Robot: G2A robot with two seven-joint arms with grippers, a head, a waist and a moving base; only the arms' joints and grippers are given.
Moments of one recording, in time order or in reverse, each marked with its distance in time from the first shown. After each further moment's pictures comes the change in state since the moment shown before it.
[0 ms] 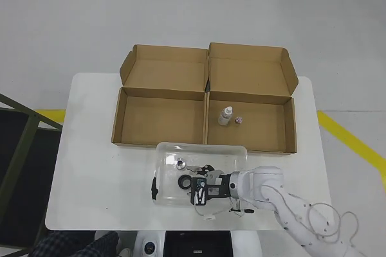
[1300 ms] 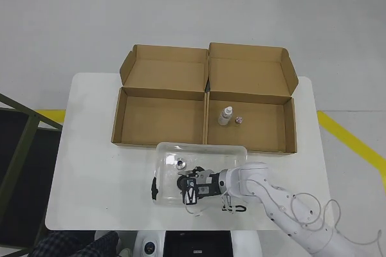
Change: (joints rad) left arm 0.000 0.000 0.000 0.000 0.000 0.000 0.000; right arm 0.105 -0.045 -0.104 0.125 -0.019 -0.017 -0.052
